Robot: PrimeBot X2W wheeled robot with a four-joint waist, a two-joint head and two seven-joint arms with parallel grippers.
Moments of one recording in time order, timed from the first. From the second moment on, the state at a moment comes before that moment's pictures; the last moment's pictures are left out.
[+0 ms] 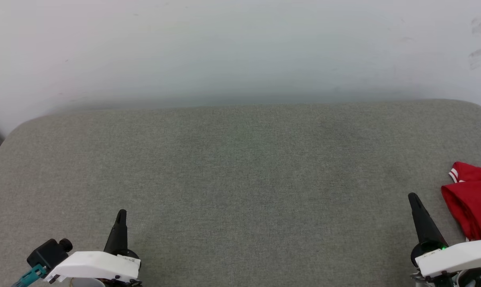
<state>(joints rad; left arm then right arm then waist) -0.01 0.11 0.00 0.19 -0.97 -0.04 -0.07 0.02 -0.09 -0.08 0.08 0.90 0.13 0.06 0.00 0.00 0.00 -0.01</state>
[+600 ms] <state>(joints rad) -0.03 0.09 0.03 0.21 -1.16 -0.06 -0.02 -0.02 -0.08 -0.09 0.13 1.10 0.13 0.08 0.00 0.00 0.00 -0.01</state>
